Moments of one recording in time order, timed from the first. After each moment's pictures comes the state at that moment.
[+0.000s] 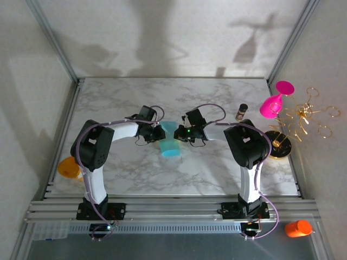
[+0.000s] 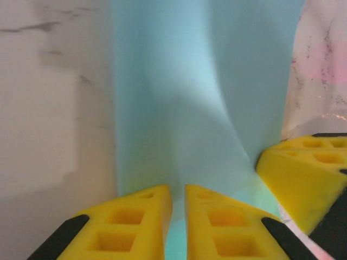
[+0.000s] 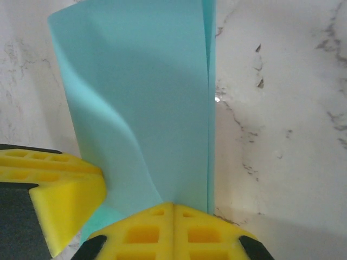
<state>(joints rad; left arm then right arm) -0.41 1.93 1.11 -0.29 0.39 -0.64 0.56 2.00 1.09 -0.05 -0.45 0.69</state>
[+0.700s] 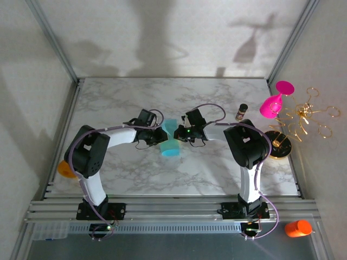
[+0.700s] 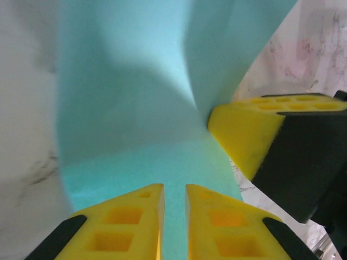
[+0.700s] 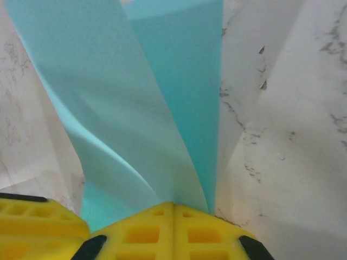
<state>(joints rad) -0.47 1.84 1.01 -0.17 0.43 -0.78 0.56 2.00 1.09 -0.05 -0.45 0.68</state>
